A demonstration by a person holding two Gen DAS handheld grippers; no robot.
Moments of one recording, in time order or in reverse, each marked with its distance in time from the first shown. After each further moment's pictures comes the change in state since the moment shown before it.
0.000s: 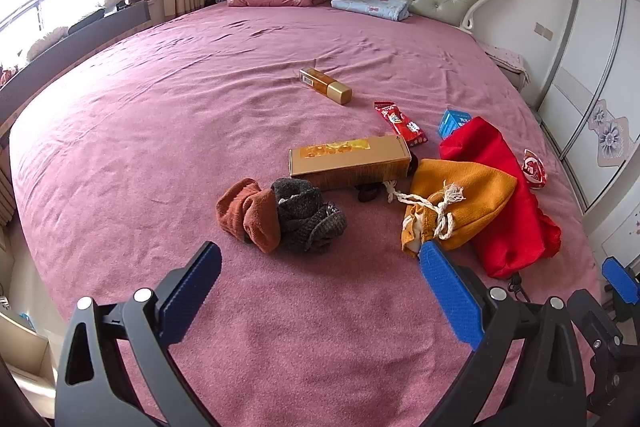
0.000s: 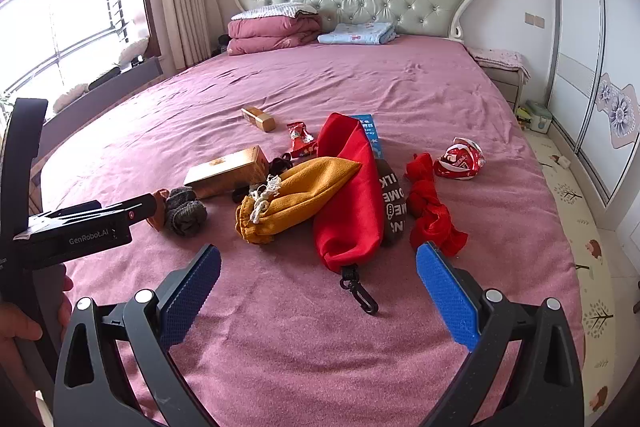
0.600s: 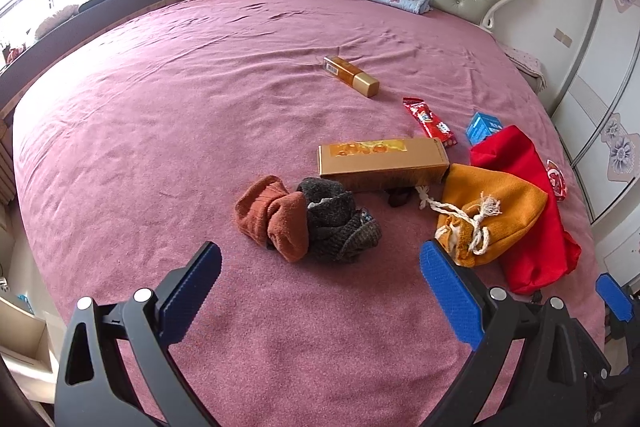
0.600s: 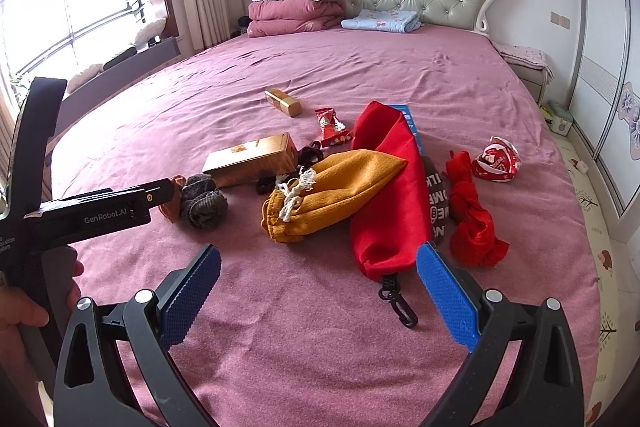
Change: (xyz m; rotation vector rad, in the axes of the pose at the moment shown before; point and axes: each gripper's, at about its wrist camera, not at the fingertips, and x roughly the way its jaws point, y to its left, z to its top) left arm 0.028 0.027 0.012 -0.073 0.059 0.030; right arm 0.033 0.027 0.008 -0.058 0.067 0.068
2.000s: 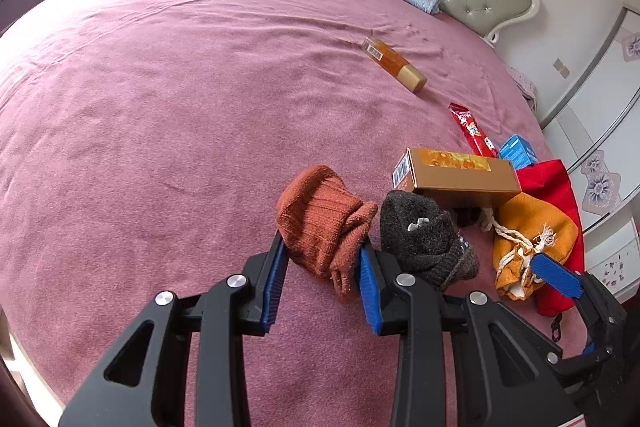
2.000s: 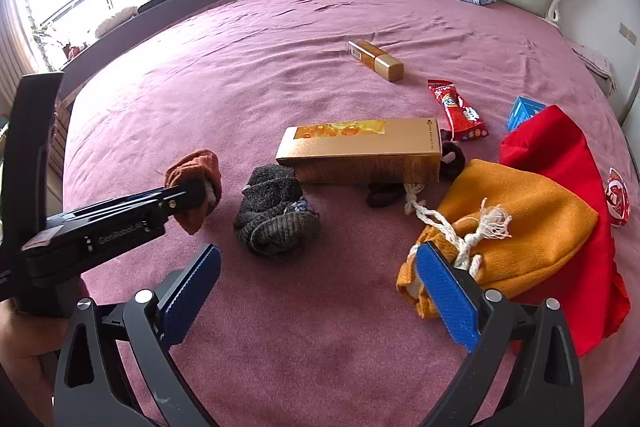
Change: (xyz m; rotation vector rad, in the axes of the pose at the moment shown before) left arm 0.065 0.094 0.012 -0.138 0.066 -0.166; right arm 0.123 0.095 0.032 -0.119 0.181 0.124
